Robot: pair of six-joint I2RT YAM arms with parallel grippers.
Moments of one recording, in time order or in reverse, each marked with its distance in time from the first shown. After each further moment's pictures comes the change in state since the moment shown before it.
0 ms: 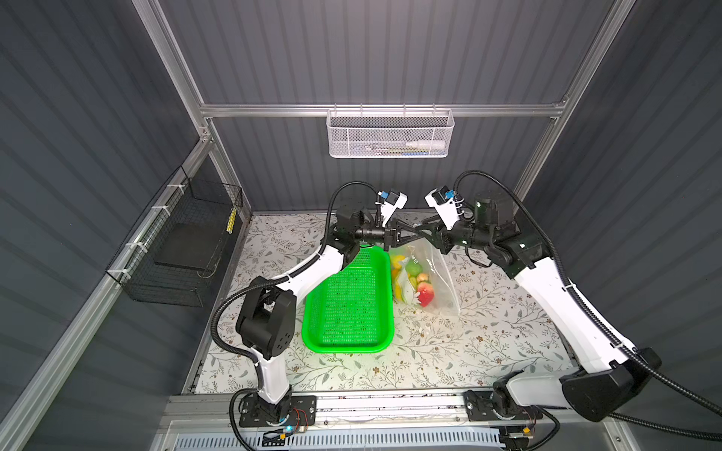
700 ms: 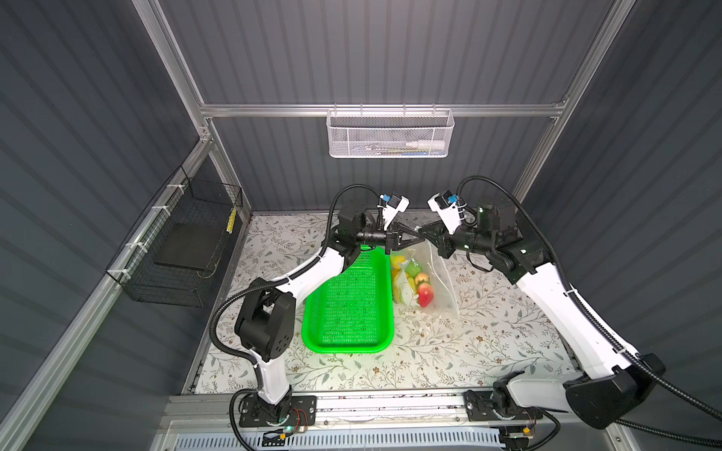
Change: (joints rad) left arm -0.005 -0.019 -0.026 -0.037 -0.029 0.026; right arm -0.009 -0.058 -0.094 0.045 -0.029 0.027
